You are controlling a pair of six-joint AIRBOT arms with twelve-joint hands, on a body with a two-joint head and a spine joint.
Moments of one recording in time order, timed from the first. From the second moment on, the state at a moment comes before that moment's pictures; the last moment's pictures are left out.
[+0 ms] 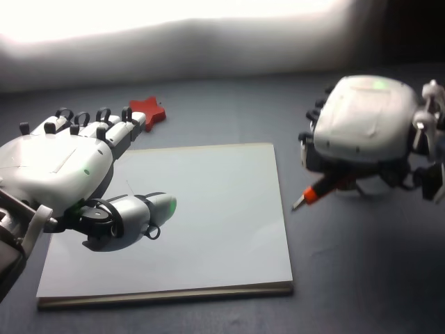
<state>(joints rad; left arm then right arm) 0.54 -0.82 0.54 -1.21 -0.97 2.00 -0.40 -1.14 1.23 -0.72 0.35 -0.70</state>
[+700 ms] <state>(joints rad) 0.54 -0.82 0.55 -1.21 -0.96 2.00 -0.28 -1.38 1.40 -1.64 0.31 -0.16</state>
